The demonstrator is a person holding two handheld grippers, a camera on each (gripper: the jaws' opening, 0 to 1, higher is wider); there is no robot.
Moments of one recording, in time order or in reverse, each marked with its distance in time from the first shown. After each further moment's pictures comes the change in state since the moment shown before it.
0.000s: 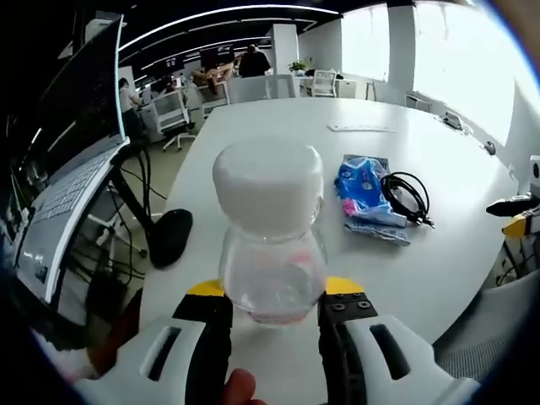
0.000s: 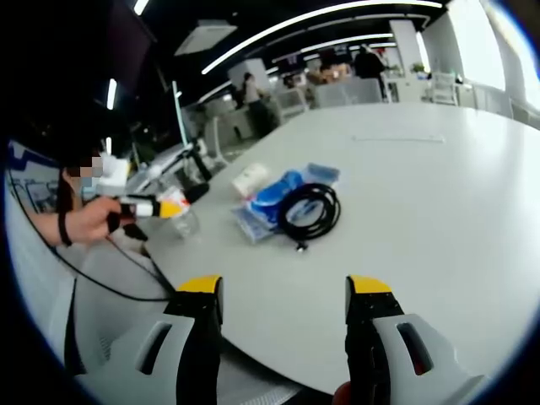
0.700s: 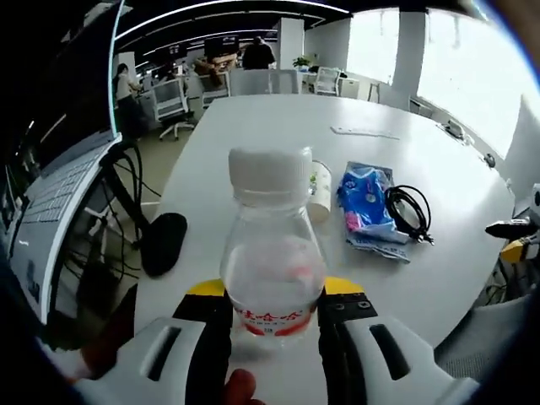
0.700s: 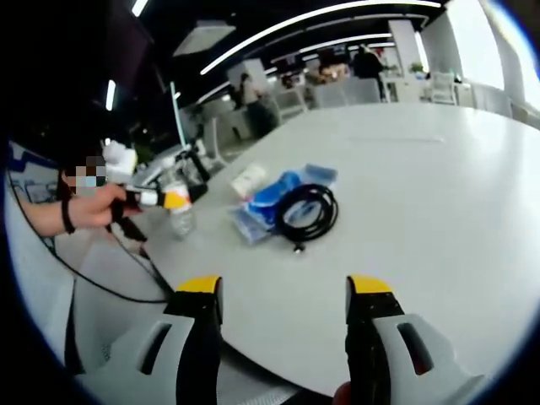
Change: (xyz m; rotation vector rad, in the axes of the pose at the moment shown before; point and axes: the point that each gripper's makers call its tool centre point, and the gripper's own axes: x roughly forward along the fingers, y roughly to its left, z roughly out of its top) left arm 0.007 -0.003 0.016 -0.028 0.040 -0.038; right arm 0.002 -0.003 0.002 0.001 0.000 -0.001
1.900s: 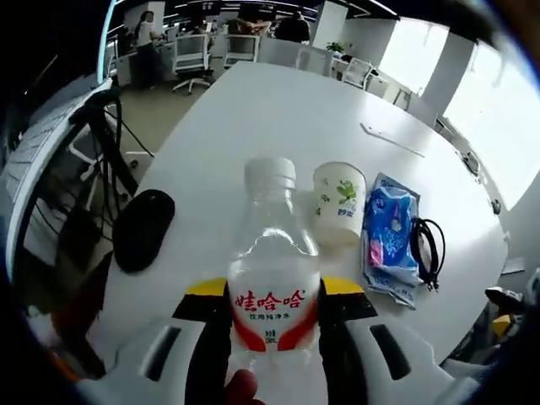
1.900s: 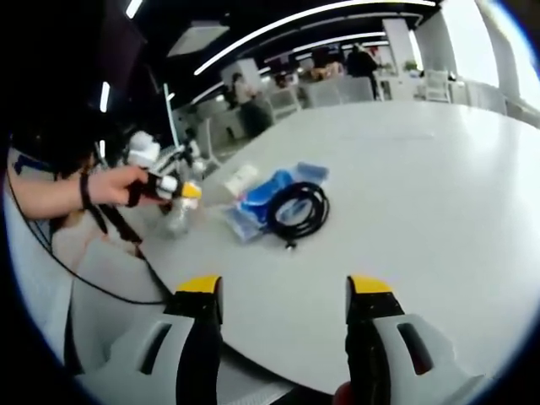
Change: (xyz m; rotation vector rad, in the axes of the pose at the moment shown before) left arm 0.049 0.010 0.016 -0.252 0.133 -0.019; right arm -0.003 -0.009 -0.002 0.017 0.001 -0.029
